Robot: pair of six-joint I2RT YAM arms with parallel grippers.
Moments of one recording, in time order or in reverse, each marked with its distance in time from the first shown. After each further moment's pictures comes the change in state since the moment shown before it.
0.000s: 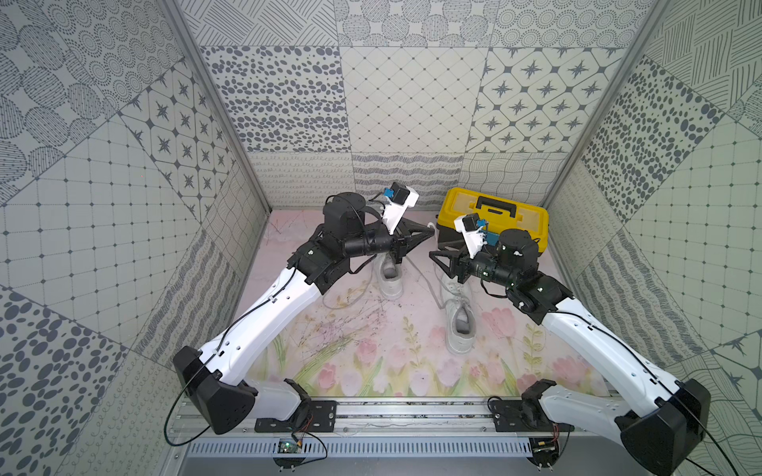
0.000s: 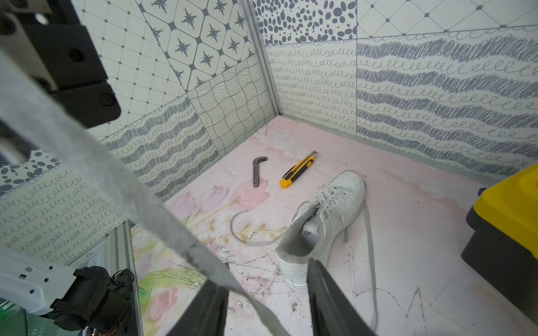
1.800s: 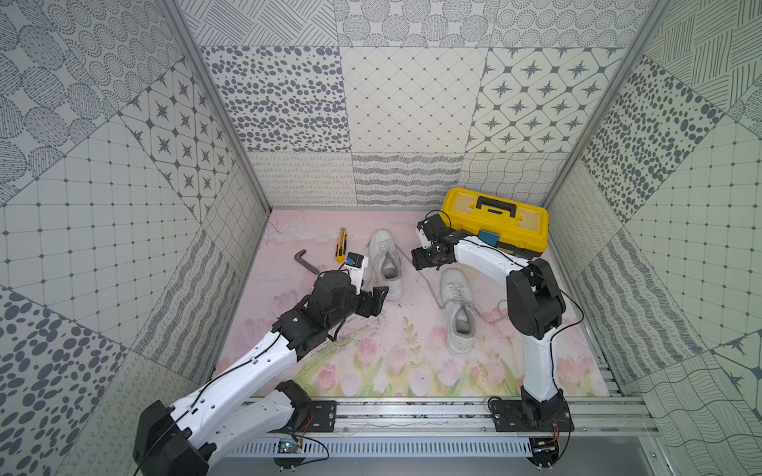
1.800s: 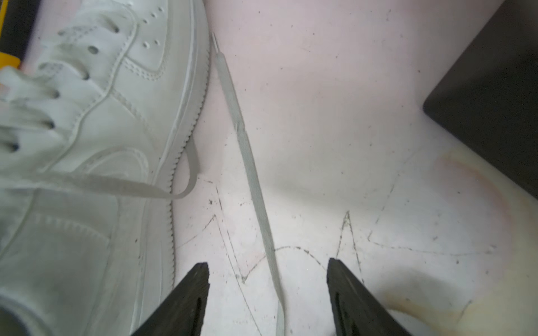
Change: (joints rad) left arm -0.002 -0.422 -0.755 -0.001 -0.641 -0.193; right arm 0.021 0.970 0.648 -0.484 0.435 0.050
